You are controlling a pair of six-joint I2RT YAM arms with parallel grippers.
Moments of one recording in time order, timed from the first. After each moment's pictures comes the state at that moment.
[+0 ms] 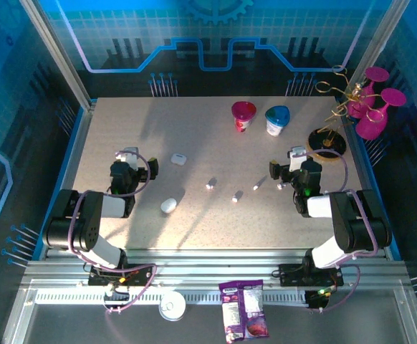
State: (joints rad) left arm 0.00 1.55 0.37 0.83 -0.01 -0.11; right arm 0.05 1.54 0.38 0.80 -0.04 -0.07
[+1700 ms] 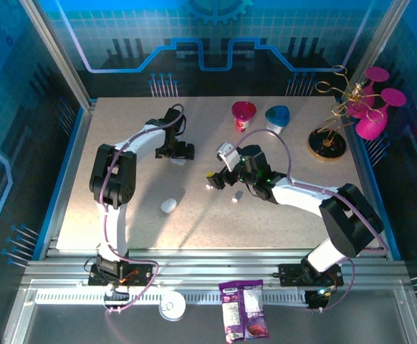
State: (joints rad) left arm -0.27 2.12 1.62 -0.78 -0.01 -0.26; right arm 0.61 1.56 0.81 0.26 -0.19 -0.17
